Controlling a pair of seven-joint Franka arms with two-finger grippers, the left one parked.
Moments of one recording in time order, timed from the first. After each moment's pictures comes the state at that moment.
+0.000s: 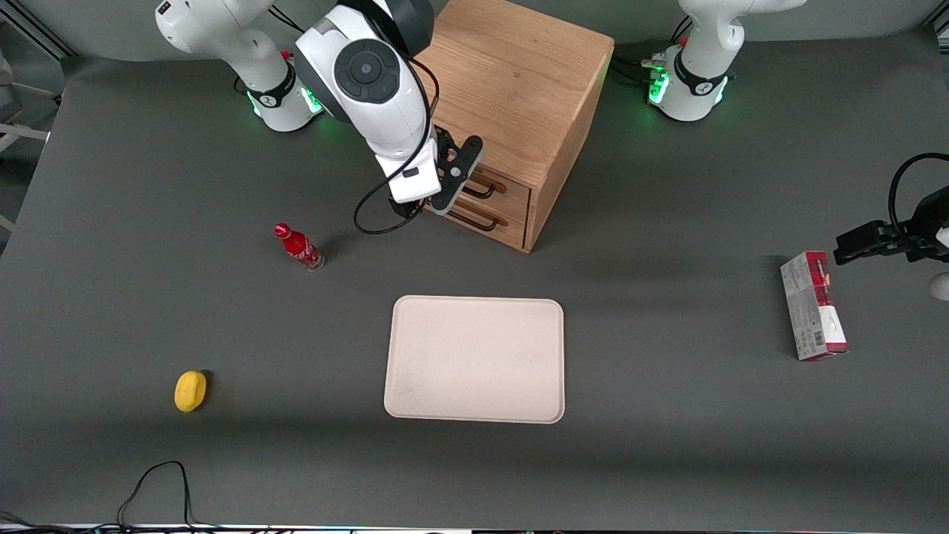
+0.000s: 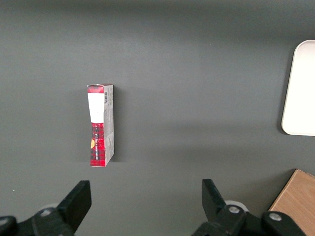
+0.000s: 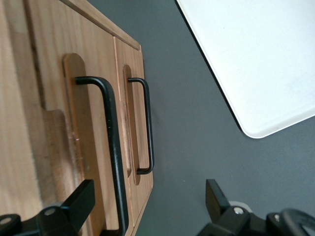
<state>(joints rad) 0.73 0.25 0.00 -1.66 0.14 1.82 -0.32</state>
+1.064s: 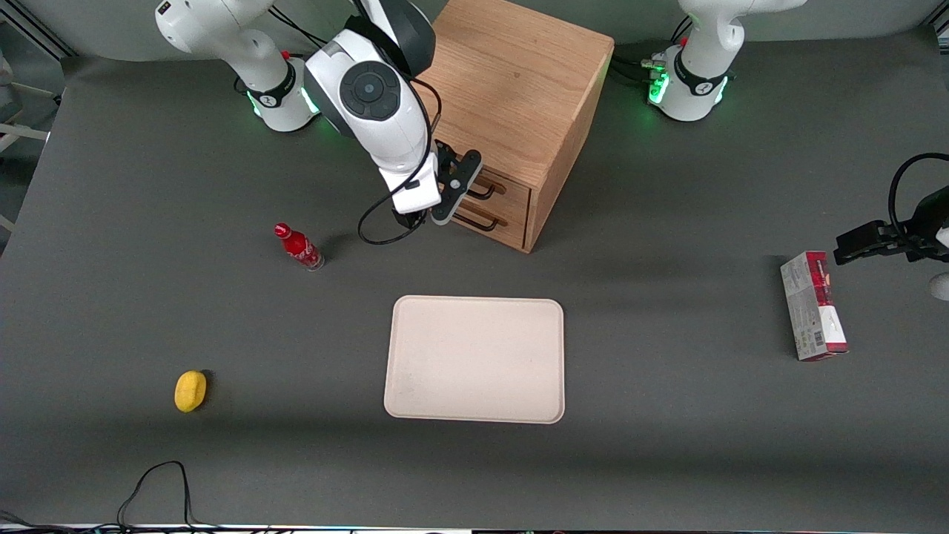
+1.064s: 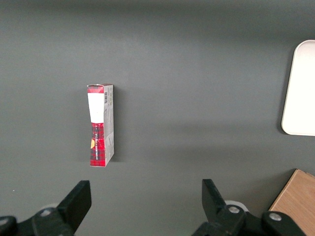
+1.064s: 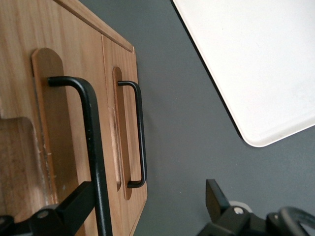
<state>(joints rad) 0.73 0.25 0.00 -1.74 0.14 1.93 -0.34</state>
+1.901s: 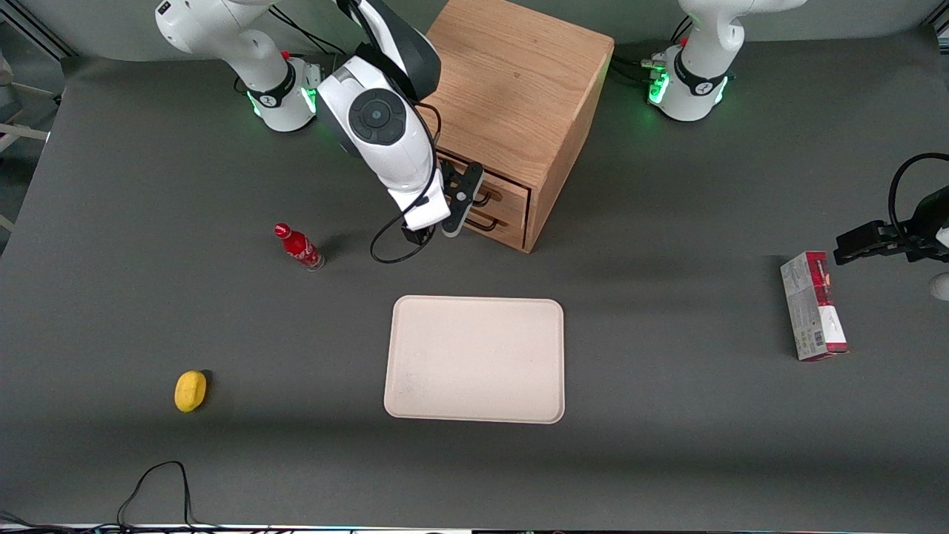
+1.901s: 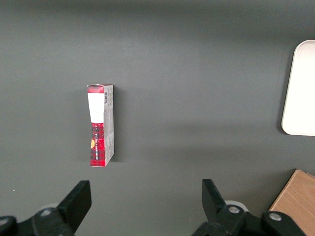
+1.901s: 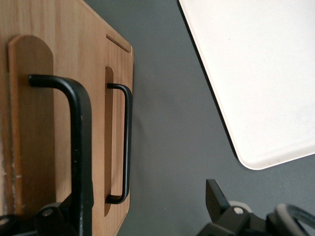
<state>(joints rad) 0.73 0.30 0.00 -1.76 0.14 2.02 -0.46</state>
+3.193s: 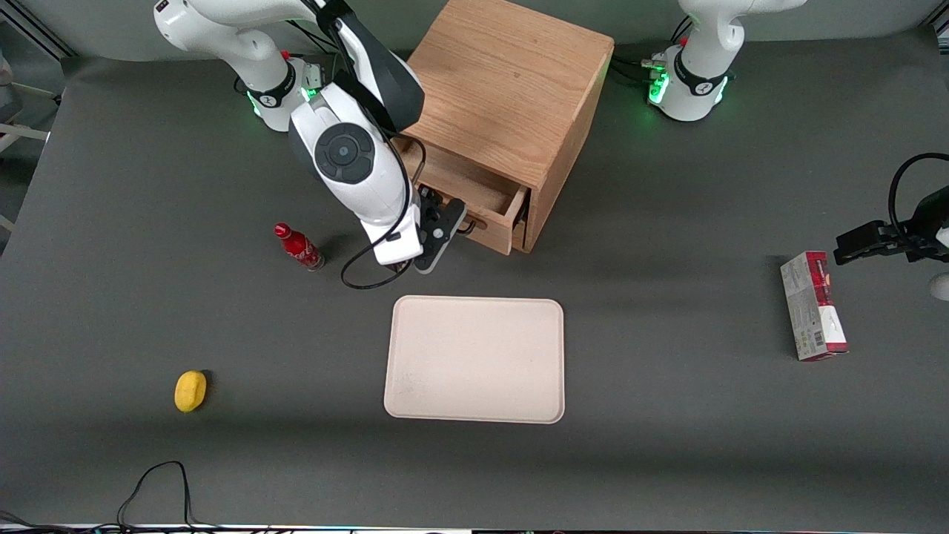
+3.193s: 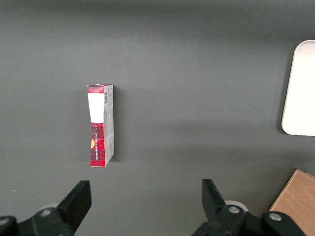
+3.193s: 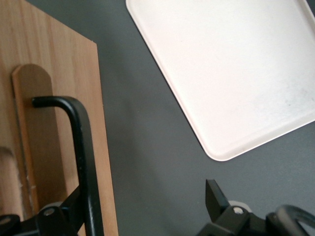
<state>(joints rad) 0.63 0.39 -0.01 -1.61 0.14 1.95 -0.42</state>
